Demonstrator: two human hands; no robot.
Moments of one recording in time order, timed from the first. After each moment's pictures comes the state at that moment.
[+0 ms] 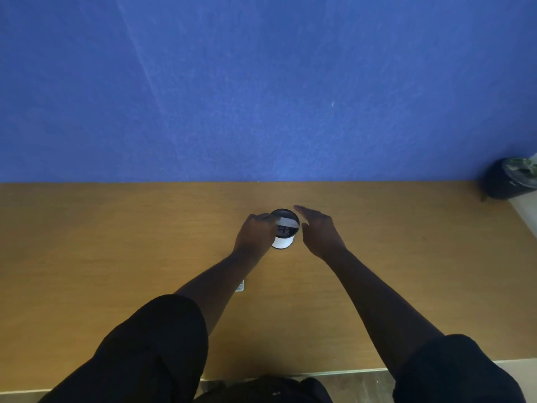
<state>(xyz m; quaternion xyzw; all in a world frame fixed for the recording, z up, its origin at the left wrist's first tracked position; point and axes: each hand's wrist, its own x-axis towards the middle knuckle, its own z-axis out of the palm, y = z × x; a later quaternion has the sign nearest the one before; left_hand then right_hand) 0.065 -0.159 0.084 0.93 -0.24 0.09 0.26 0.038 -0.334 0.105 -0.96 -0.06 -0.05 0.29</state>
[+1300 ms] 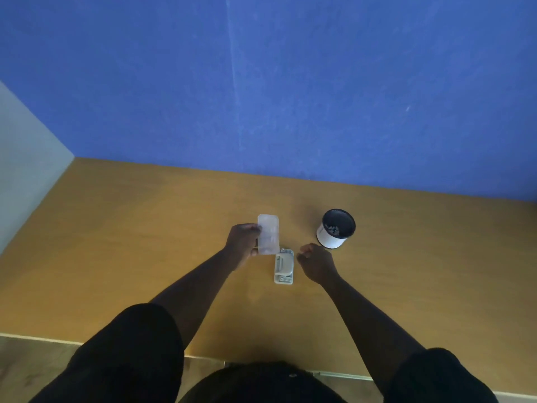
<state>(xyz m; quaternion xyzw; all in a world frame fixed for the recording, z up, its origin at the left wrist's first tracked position) 0.053 -0.005 0.062 0.61 0.28 -0.21 0.71 0.014 -0.204 0.036 -0.92 0.09 0.17 0.33</state>
